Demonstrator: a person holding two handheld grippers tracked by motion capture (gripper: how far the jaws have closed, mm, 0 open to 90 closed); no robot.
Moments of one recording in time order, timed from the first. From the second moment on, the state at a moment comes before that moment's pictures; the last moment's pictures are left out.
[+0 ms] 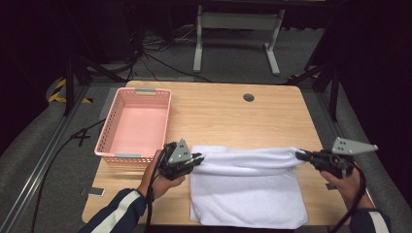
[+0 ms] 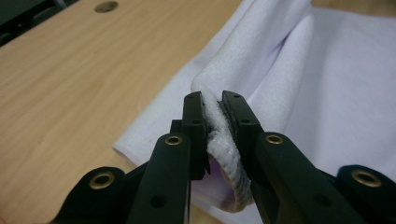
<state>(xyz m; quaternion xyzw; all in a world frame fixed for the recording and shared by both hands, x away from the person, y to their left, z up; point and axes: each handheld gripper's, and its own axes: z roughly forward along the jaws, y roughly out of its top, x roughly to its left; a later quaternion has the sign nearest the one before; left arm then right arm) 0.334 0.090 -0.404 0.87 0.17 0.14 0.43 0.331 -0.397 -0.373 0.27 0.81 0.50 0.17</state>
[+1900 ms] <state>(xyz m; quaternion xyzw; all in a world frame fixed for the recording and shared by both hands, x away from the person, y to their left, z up) 0.299 0.050 -0.448 0.91 0.12 0.06 0.39 0.306 -0.379 -0.381 0.34 0.84 0.39 0.18</state>
